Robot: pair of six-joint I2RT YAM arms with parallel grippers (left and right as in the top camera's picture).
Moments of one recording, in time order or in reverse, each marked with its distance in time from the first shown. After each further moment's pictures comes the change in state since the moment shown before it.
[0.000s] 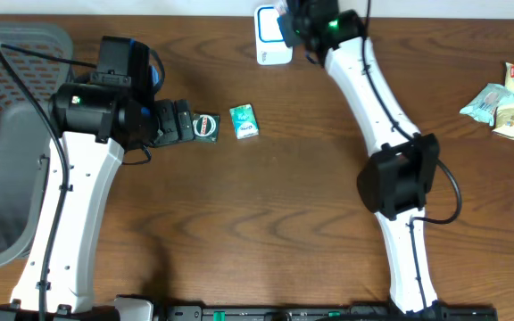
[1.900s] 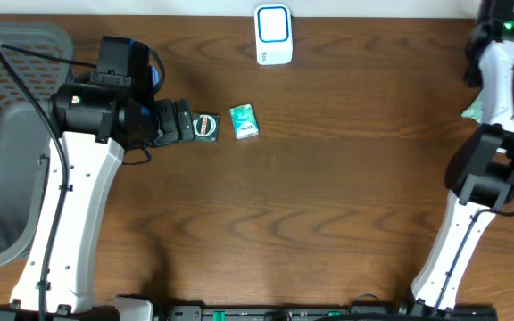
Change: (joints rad) left arm 0.000 0.000 0.000 0.000 0.000 0.000; right arm -0.649 0.064 -0.063 -0.381 0.502 0.253
